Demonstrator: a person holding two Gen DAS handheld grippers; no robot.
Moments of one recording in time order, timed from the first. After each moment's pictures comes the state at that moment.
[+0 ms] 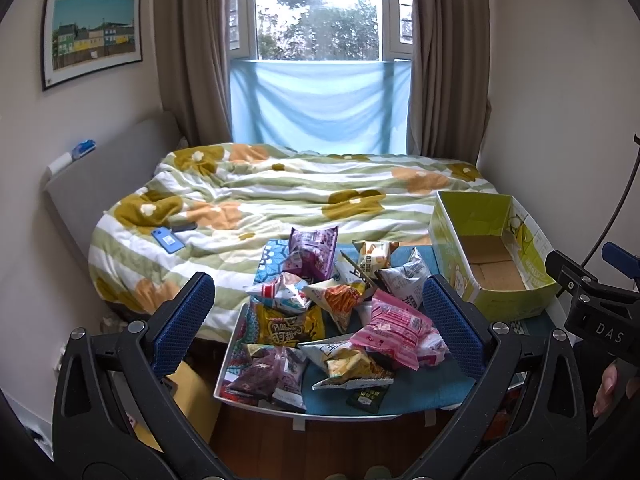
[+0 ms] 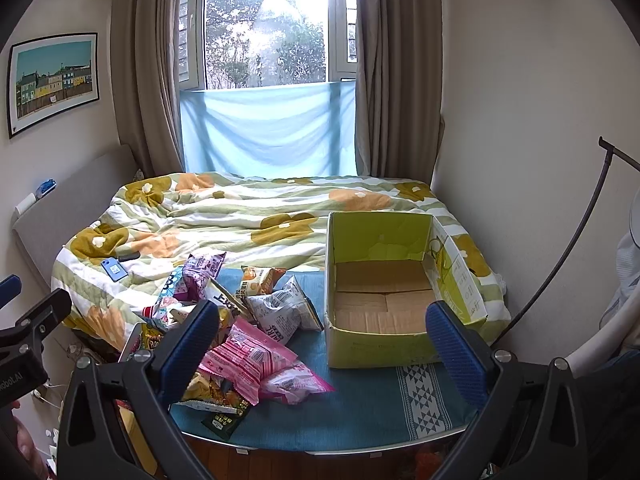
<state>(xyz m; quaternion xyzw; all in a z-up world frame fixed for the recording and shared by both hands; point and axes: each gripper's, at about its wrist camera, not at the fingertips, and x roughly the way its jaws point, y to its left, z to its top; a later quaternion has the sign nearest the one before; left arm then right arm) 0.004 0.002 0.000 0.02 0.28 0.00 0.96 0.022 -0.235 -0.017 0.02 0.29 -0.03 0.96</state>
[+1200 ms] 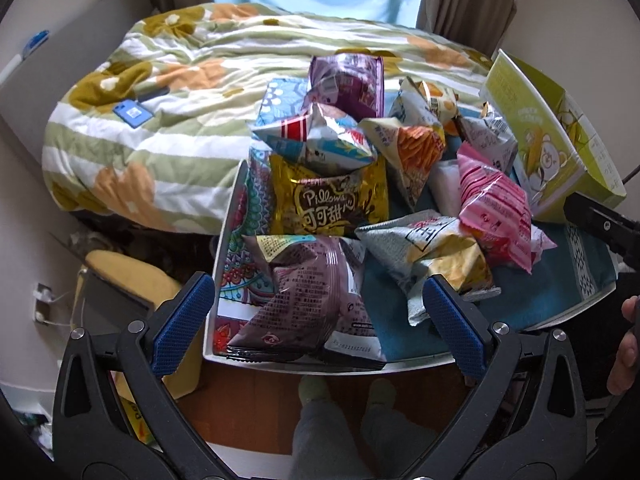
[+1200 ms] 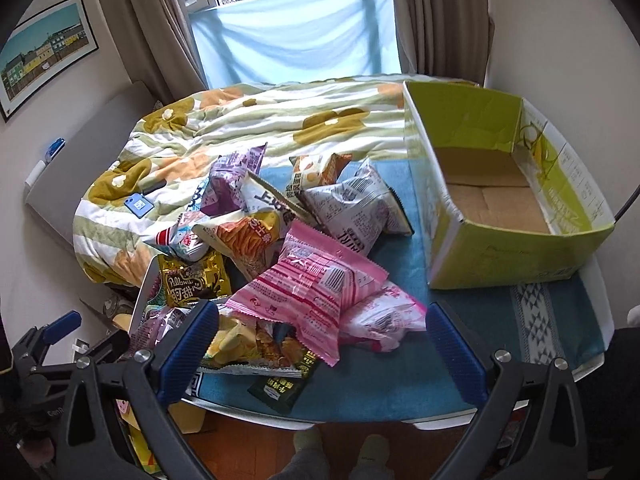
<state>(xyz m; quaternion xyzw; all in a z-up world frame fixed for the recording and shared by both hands) 0.099 0.102 -0.203 -0.02 0.51 -0.04 0.86 0.101 -0.172 -0.152 0.08 0.46 0.04 0.88</state>
